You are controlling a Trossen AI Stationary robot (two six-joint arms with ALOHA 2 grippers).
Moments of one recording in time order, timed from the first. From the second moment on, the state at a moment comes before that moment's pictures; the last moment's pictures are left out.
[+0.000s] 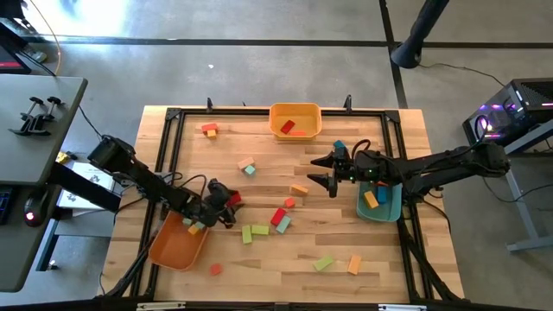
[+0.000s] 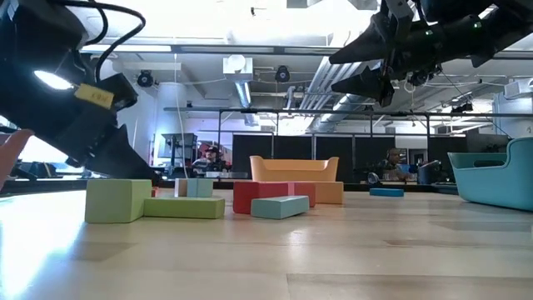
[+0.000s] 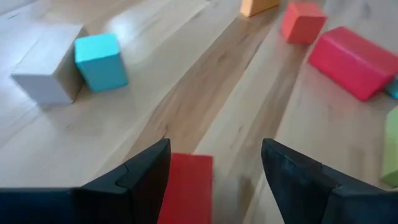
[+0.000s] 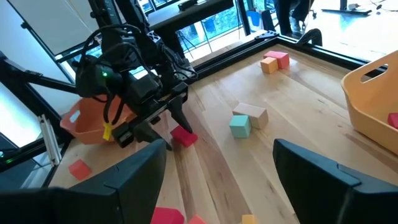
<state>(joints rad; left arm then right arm) -0.46 1.54 0.29 0.45 -0.74 -0.67 -0.03 1.12 0.45 0.44 0.11 0.39</state>
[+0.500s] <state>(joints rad) -0.36 1.52 0.38 0.46 -0.62 -0.44 -0.03 1.12 0.45 0.45 0.15 0.39</state>
